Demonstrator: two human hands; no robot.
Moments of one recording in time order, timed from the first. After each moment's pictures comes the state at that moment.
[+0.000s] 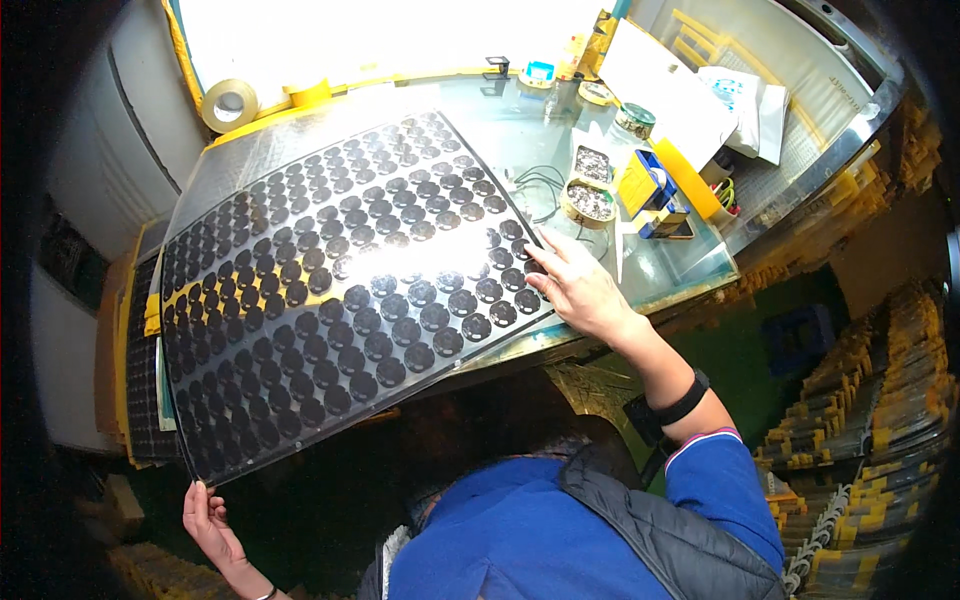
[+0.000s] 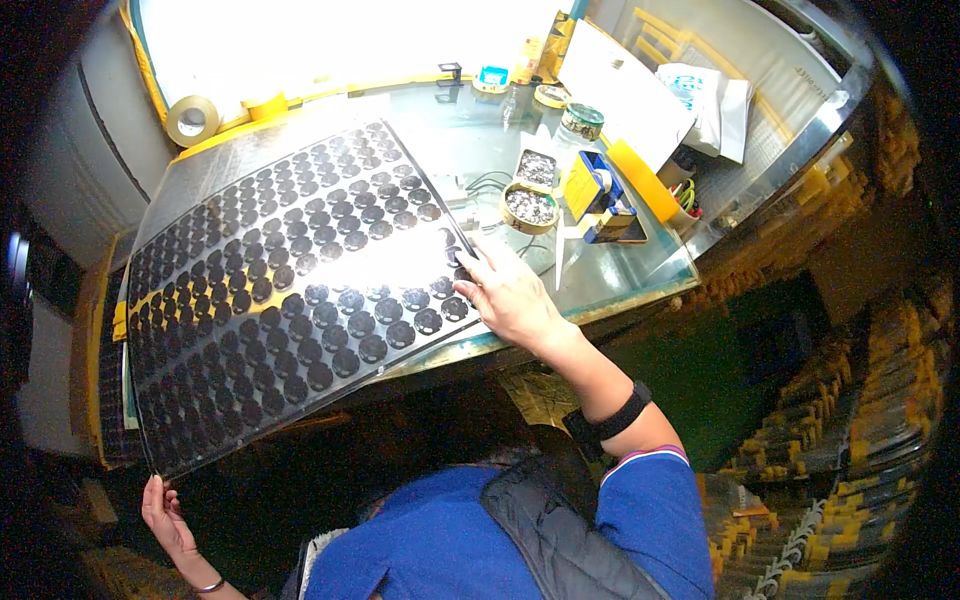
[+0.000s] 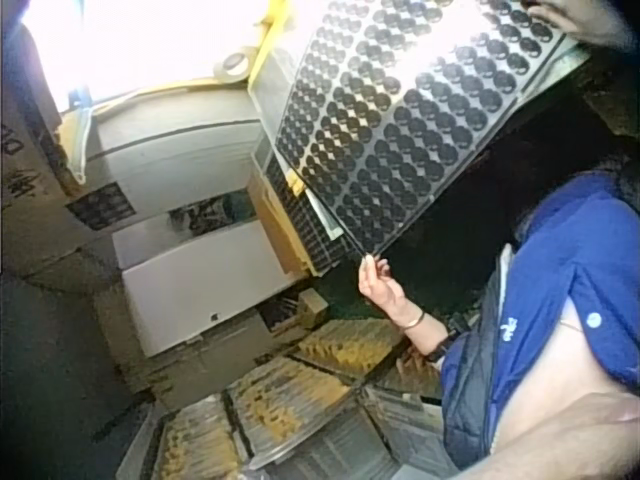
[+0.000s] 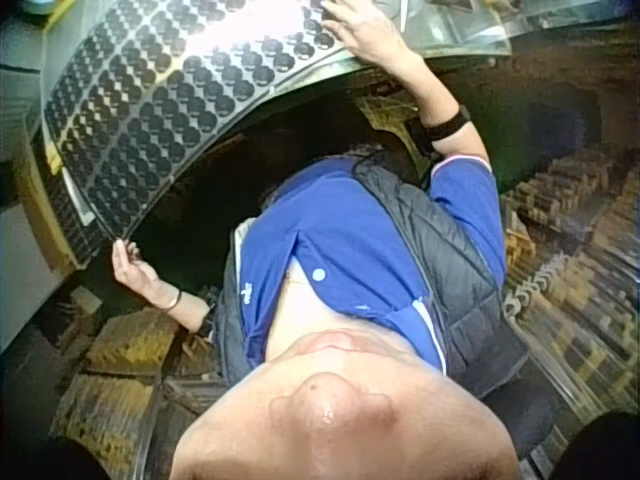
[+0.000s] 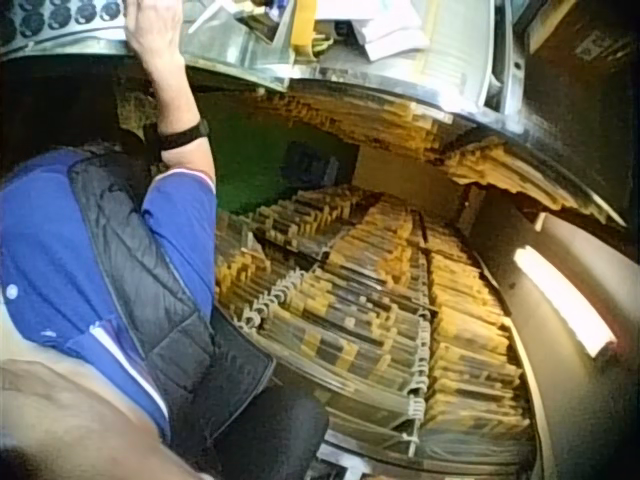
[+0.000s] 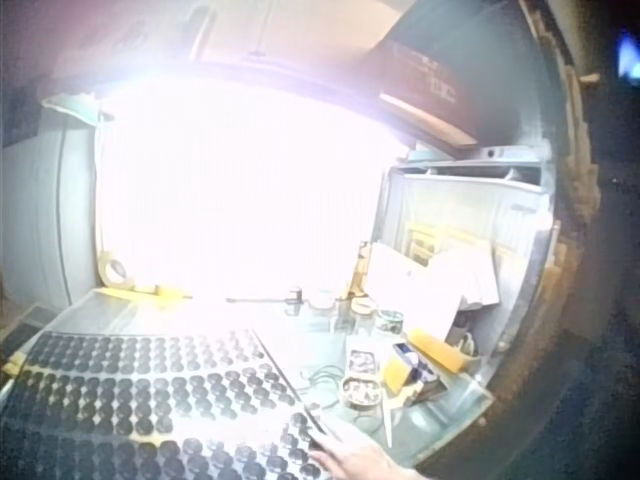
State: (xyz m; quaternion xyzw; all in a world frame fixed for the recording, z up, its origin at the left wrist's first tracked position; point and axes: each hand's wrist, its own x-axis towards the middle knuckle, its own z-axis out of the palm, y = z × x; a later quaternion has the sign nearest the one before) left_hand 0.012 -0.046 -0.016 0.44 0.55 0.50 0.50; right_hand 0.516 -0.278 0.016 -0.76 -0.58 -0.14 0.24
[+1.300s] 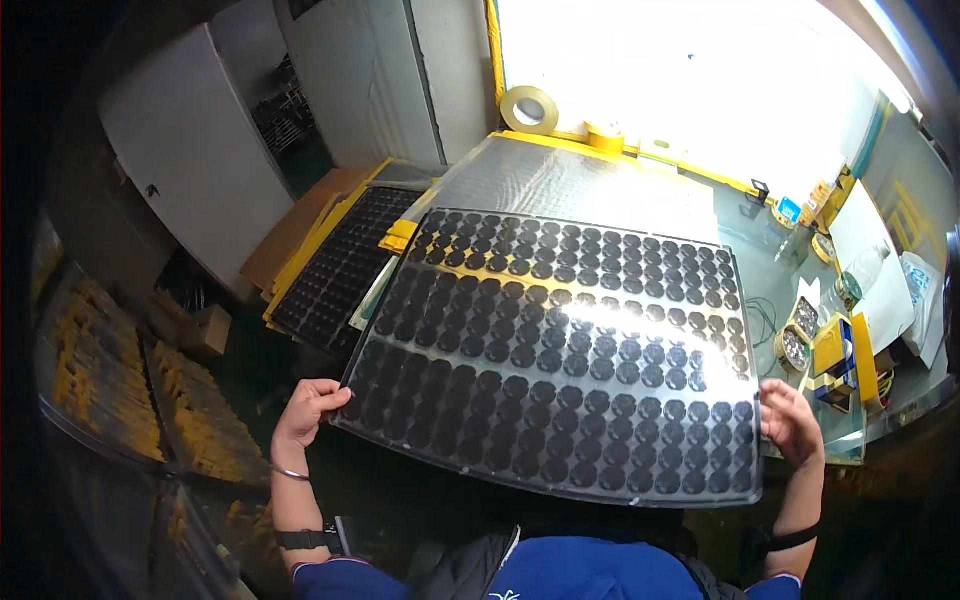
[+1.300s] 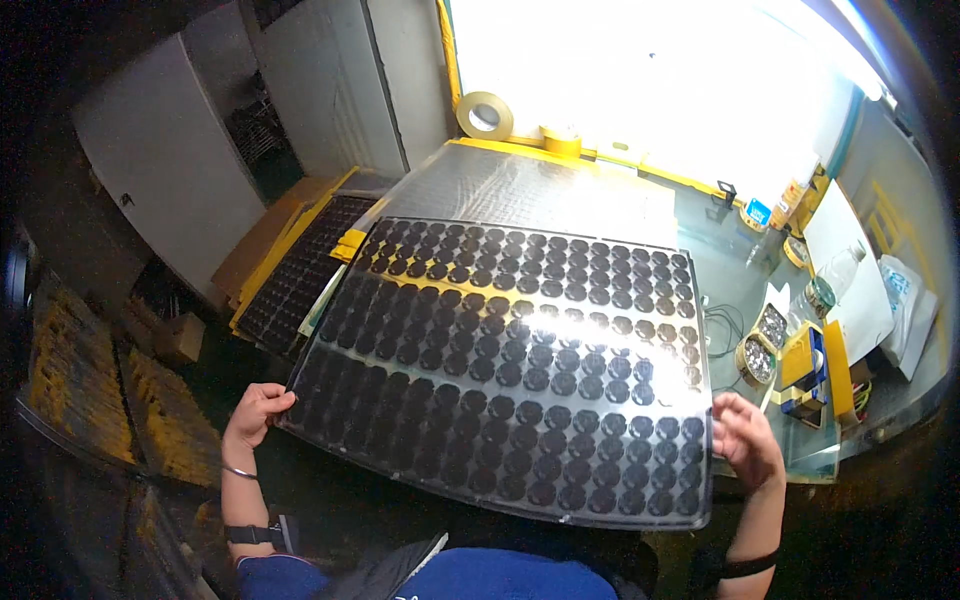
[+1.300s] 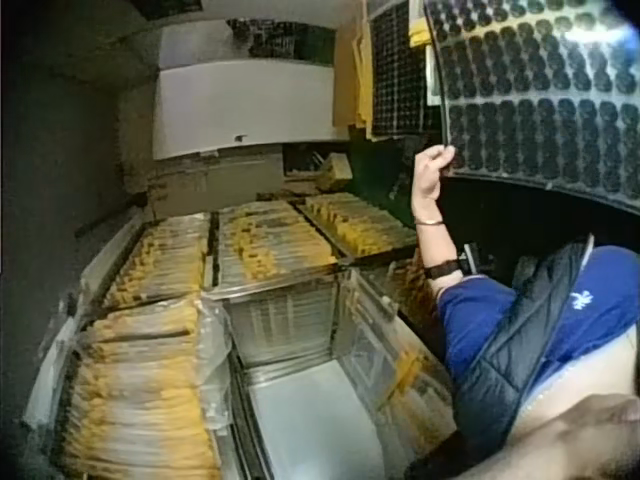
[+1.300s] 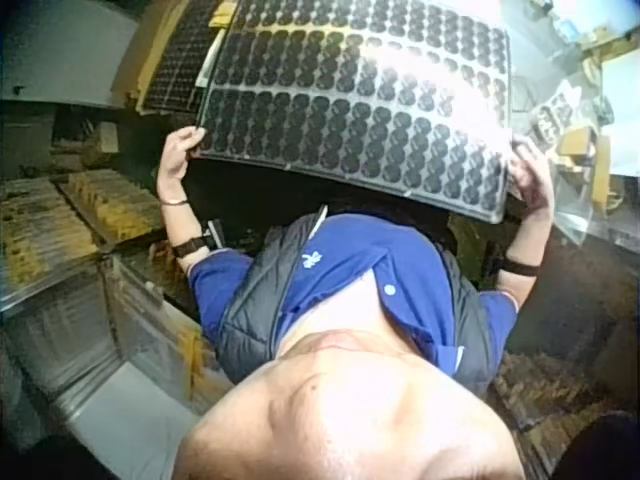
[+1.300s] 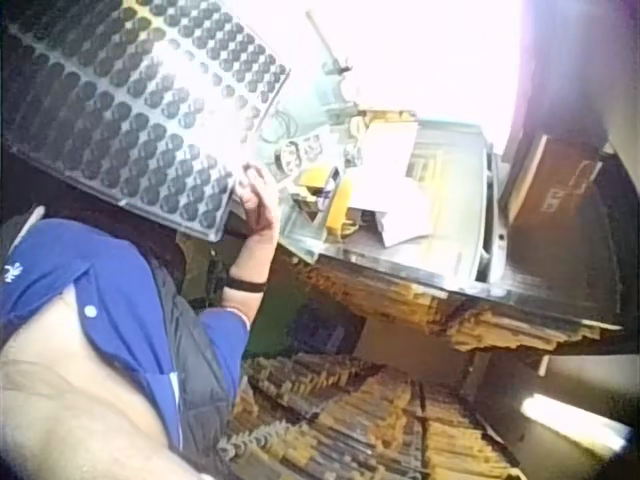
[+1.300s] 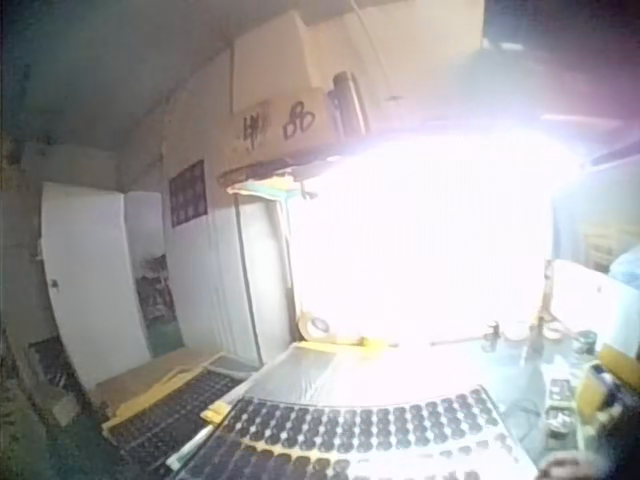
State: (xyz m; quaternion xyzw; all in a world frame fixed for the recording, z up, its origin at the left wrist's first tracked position) left_hand -0.025 -0.024 0.033 0.57 0.50 0.28 0.59; right_hand 0.519 -0.298 0.063 -0.55 -0.23 0.48 0.64
